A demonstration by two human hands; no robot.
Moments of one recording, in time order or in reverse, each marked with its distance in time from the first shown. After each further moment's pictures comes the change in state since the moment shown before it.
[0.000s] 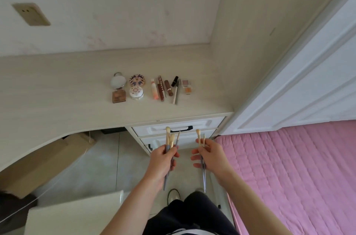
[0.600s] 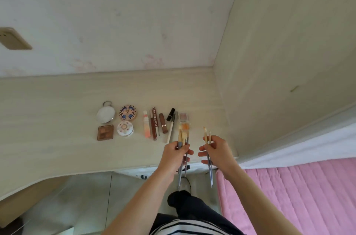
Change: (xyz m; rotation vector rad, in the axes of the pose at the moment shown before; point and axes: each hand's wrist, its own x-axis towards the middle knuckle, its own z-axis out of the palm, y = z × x) left_hand 0.148 0.108 0.080 0.090 -0.026 0.002; right_hand 0.168 -0.103 -0.042 -0.138 0.028 -0.028
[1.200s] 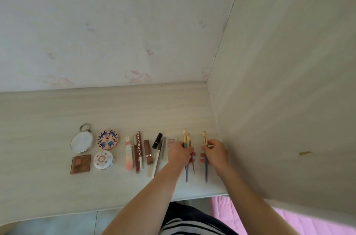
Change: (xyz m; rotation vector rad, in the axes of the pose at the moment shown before) left_hand 0.138 0.045 0.073 0.156 0.041 -0.133; right_hand 0.139 -0.024 -0.030 -0.087 0.202 0.084
